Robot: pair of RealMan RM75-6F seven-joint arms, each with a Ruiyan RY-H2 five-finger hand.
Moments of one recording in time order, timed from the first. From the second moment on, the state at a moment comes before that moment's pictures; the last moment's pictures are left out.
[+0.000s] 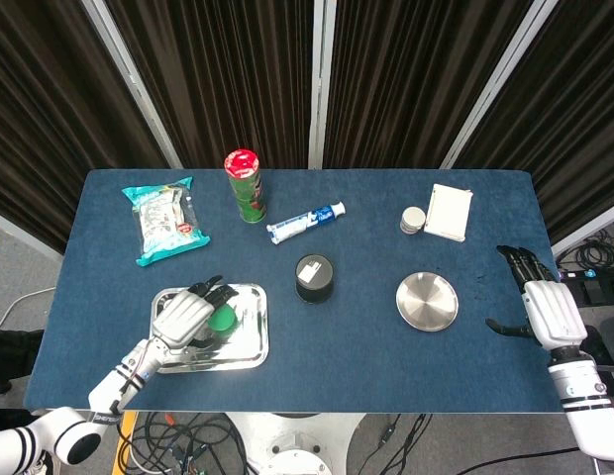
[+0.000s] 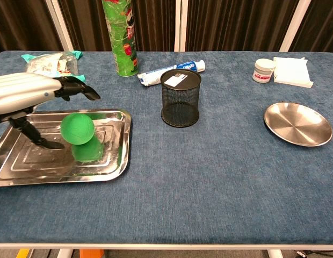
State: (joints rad) left arm -0.54 -1.42 -0.08 -1.55 1.51 0.96 0.21; right arm 0.37 -0.99 0.02 -1.80 -1.30 1.34 0.09
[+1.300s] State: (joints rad) left arm -0.61 -1.50 -0.04 -1.44 1.48 0.97 0.21; right arm 0.30 -1.01 0.10 -1.74 -1.33 1.29 0.12
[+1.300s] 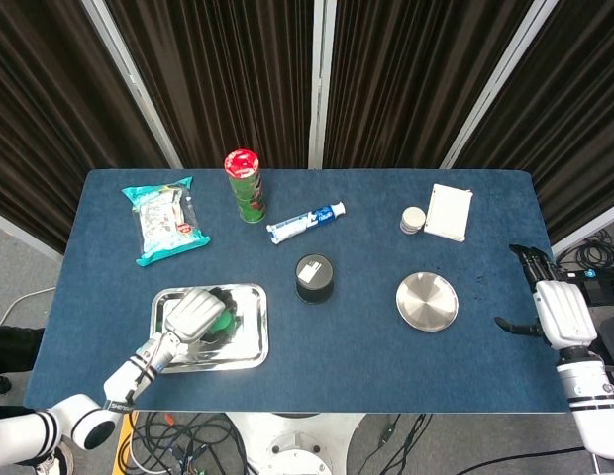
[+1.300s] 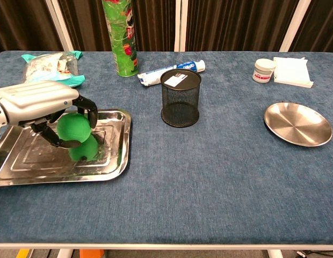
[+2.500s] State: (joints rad) left arm -0.93 -1.76 -0.16 -1.42 1.54 0.80 0.31; right arm 0.26 -1.00 0.14 -1.66 -1.32 1.28 0.22
